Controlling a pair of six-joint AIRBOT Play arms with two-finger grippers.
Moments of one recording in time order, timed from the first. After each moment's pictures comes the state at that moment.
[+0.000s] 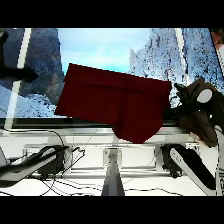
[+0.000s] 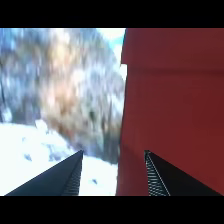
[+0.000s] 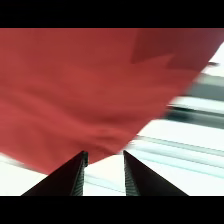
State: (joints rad) left arm 0.40 -1.14 1.16 1.19 -1.30 -1.02; right arm -0.16 -0.87 0.60 -1.23 1.42 1.35
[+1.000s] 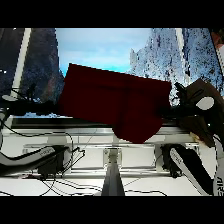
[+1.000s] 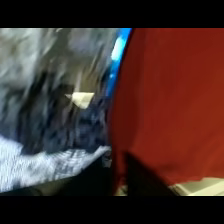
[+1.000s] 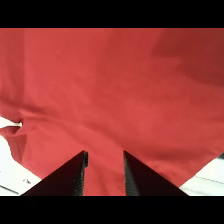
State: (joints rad) left arm 0.54 -1.36 0.64 0.98 -1.12 -0.87; right arm -0.16 -0.80 0.54 -1.05 1.28 1.36
